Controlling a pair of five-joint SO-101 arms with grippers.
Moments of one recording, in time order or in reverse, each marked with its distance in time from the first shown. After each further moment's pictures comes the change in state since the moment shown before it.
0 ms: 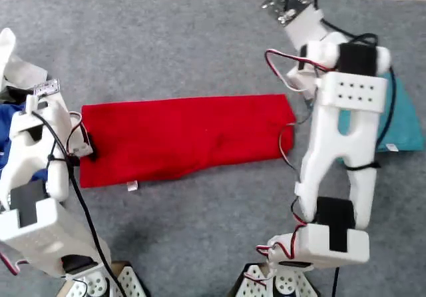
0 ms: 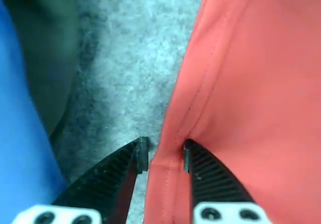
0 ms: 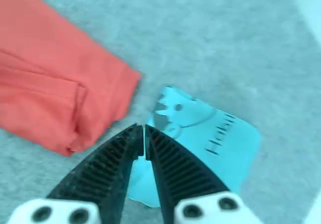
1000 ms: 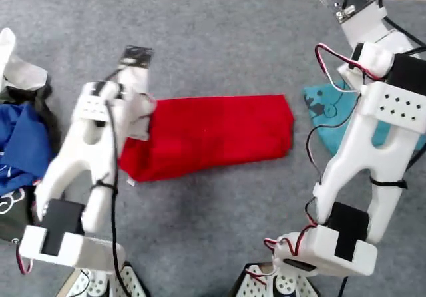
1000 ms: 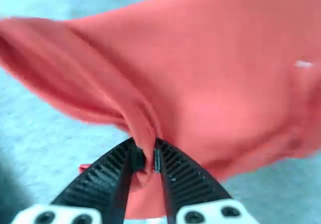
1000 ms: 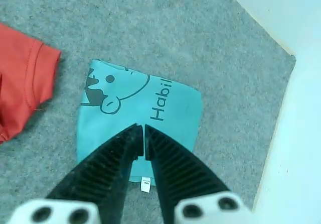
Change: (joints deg) left arm 34.8 -17.8 -4.0 5.5 -2.2; right arm 12.4 -1.5 -2.3 -3.8 4.1
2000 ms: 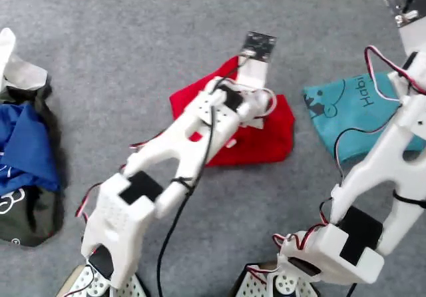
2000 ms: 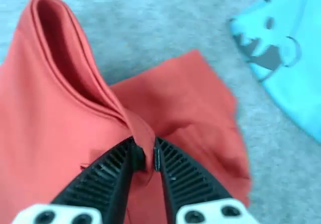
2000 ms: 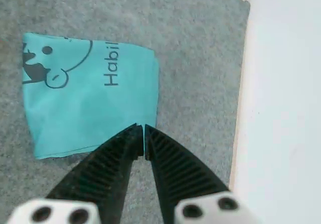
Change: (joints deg) left arm 27.2 31.5 -39.0 -15.3 18.7; right arm 13.5 0.0 -4.6 0.0 0.0
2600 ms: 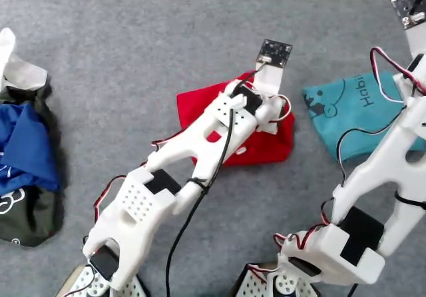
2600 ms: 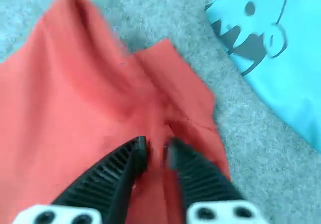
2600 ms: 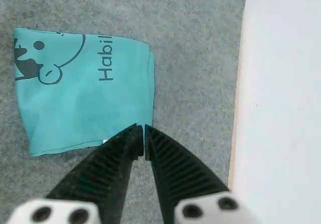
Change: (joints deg) left arm 2.5 10.8 -15.3 9.1 4.9; right arm 0.8 0.0 0.0 0.0 0.0
